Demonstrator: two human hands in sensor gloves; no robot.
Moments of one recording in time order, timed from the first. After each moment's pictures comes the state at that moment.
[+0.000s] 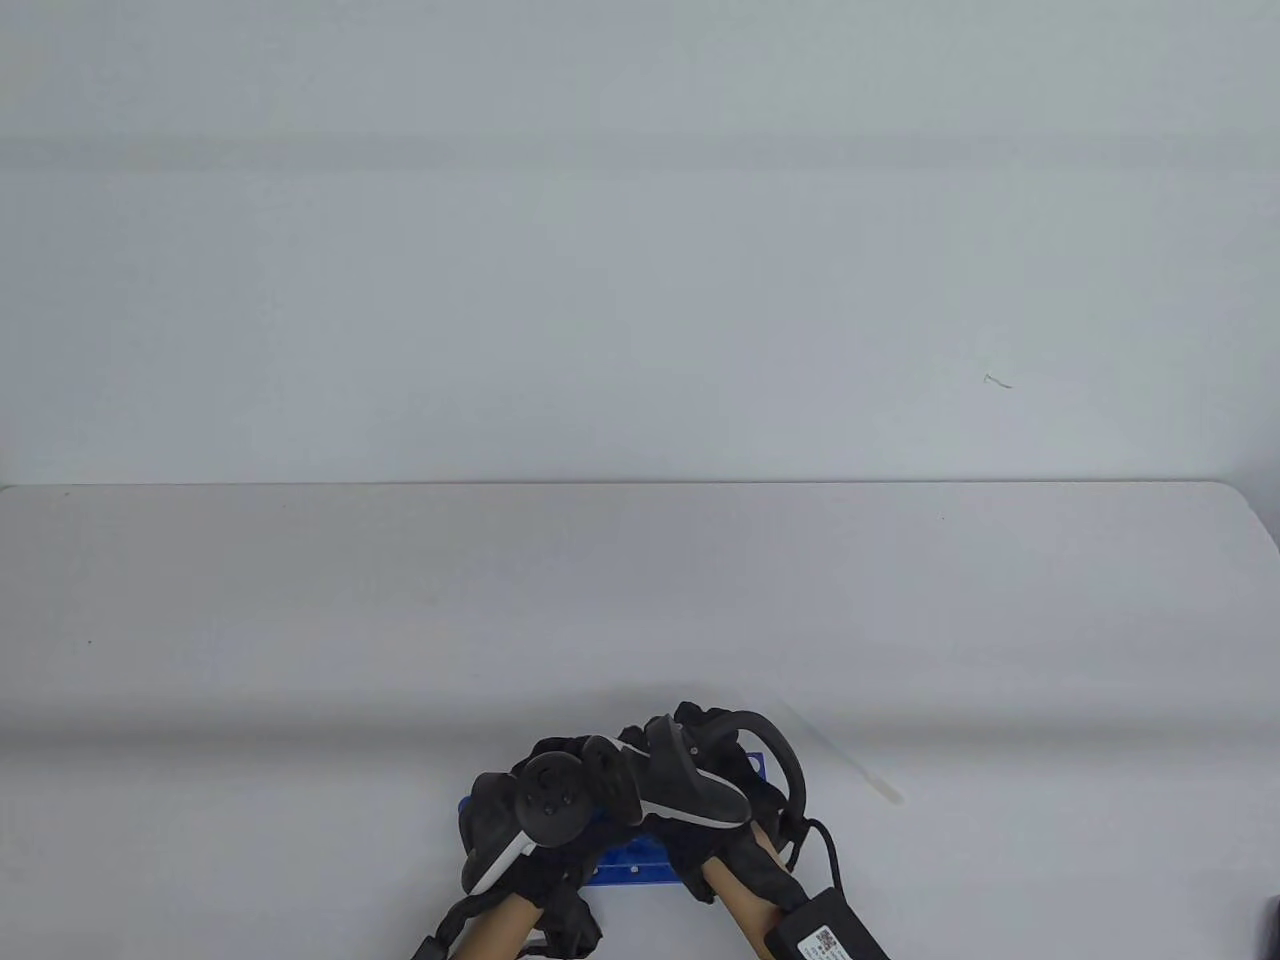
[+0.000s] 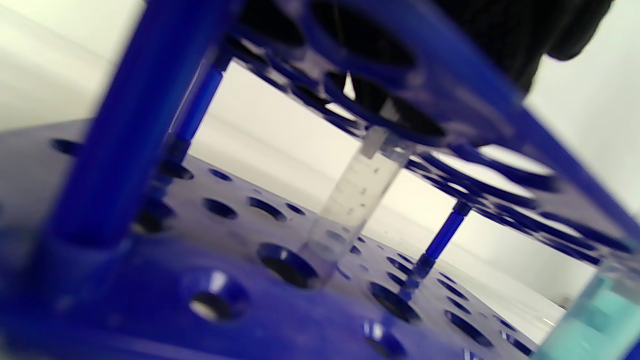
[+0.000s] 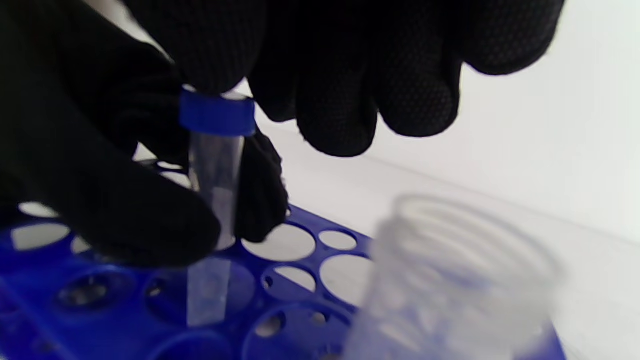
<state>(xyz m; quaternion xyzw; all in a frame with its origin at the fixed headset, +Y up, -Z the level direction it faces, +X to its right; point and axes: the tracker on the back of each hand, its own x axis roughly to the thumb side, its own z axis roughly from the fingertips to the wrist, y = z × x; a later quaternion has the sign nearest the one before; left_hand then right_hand) -0.120 -0.753 -0.346 0.00 -0.11 0.24 0.96 -0.002 -0.670 -0.345 -0.22 0.01 -0.97 0.08</state>
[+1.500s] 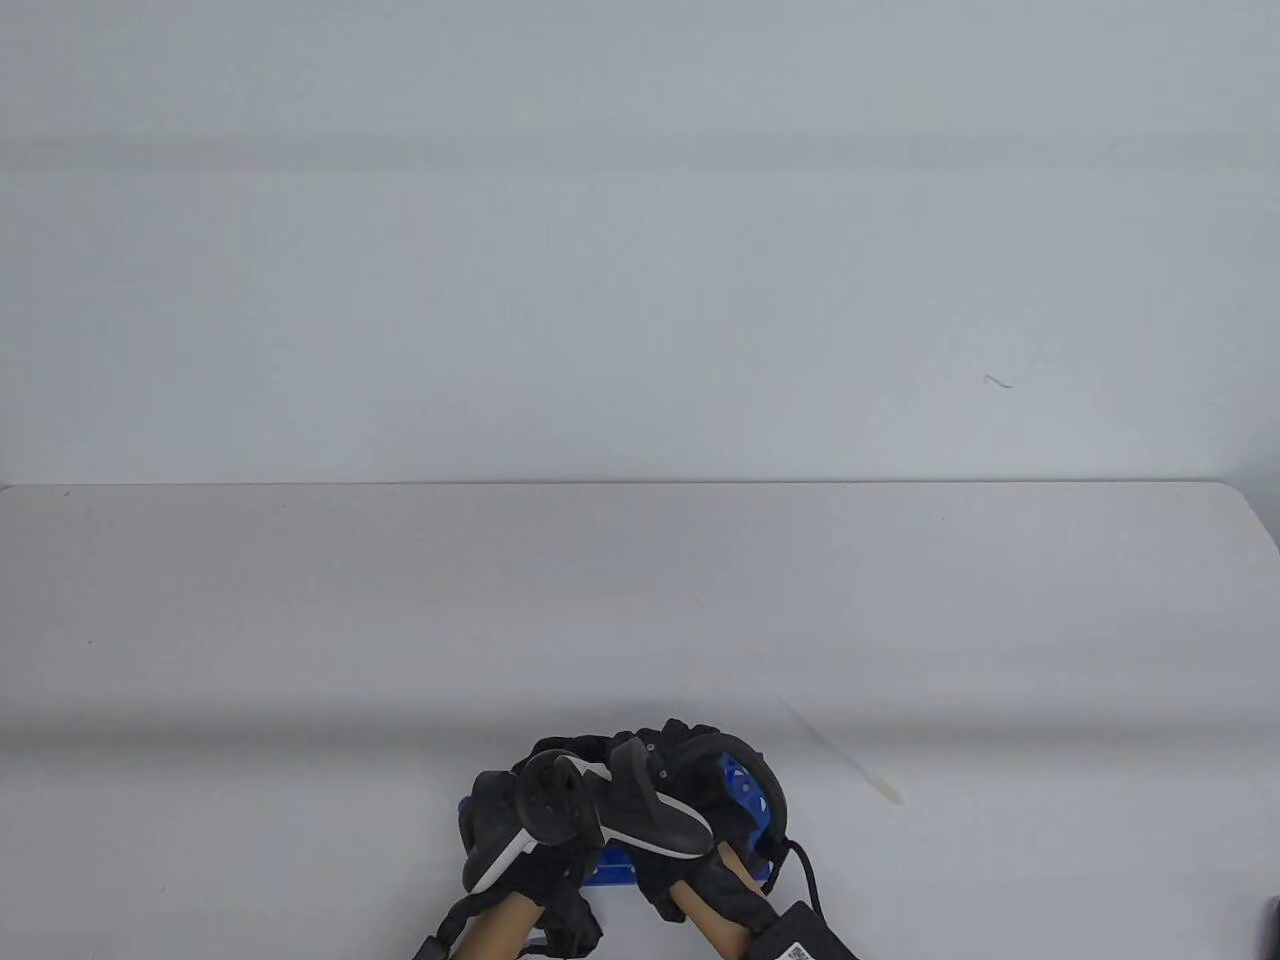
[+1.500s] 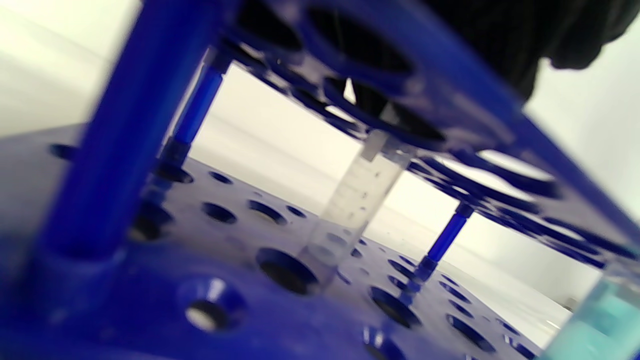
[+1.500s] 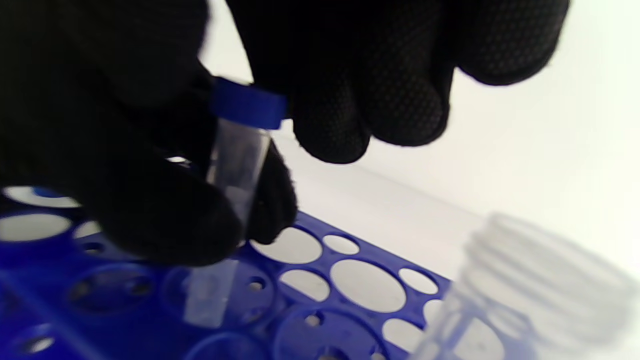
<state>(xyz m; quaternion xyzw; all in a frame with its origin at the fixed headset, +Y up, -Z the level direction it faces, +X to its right) -0.119 -0.753 -0.348 0.00 -0.11 0.24 0.96 -0.017 -0.670 -0.334 -0.16 0.03 -0.98 0.13</state>
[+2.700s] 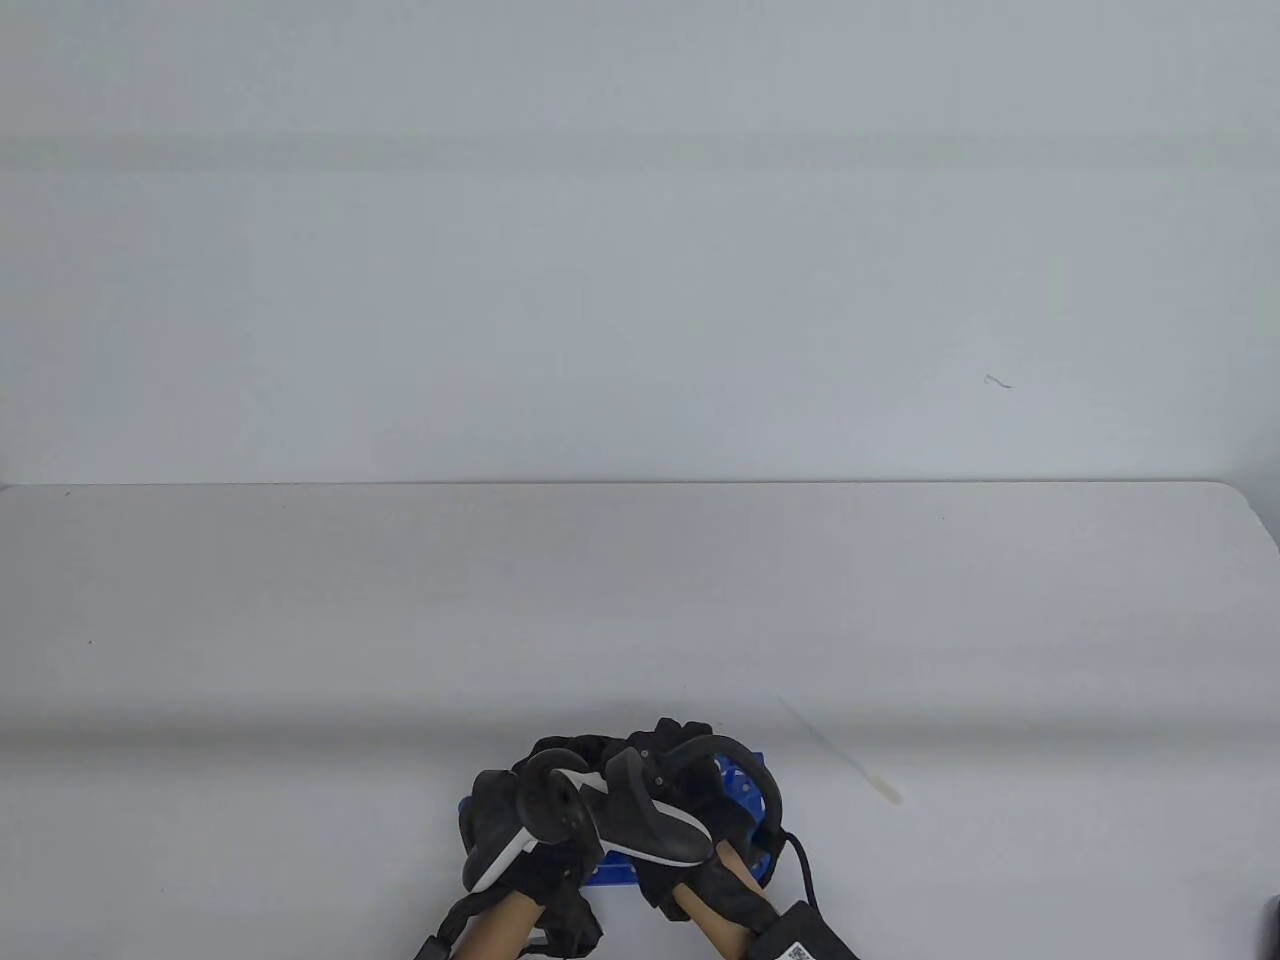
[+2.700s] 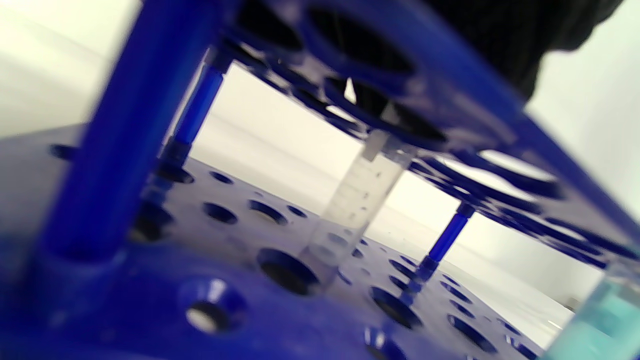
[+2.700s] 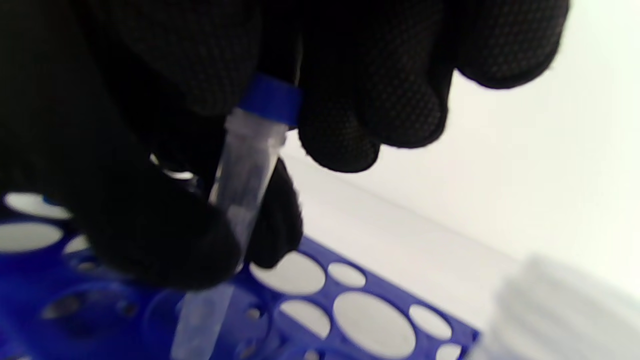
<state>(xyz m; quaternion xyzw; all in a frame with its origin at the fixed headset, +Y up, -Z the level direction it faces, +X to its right) -0.119 -0.753 -0.348 0.00 -0.11 0.24 0.96 -0.027 -0.666 -0.327 -0.20 0.08 -0.97 0.14</state>
